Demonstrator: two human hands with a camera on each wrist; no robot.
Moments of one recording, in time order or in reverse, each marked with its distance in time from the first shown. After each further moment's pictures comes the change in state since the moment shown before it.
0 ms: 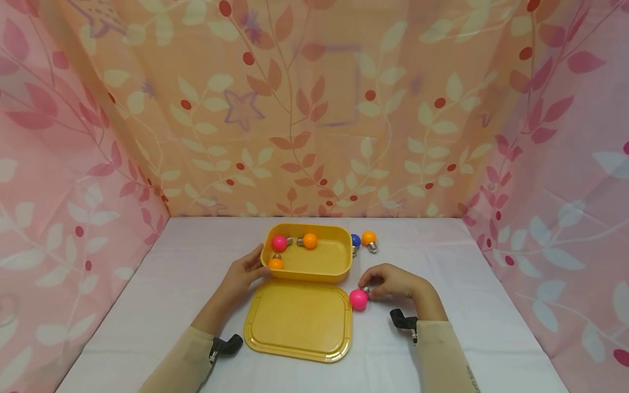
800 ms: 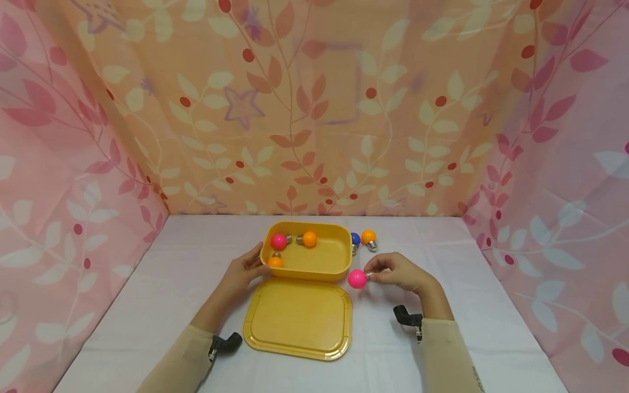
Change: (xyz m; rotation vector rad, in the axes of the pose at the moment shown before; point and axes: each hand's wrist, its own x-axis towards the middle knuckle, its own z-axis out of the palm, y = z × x) left_hand 0.000 0.001 0.000 0.025 0.015 -0.024; right_hand -0.016 -0.014 -0.012 0.100 0.199 -0.073
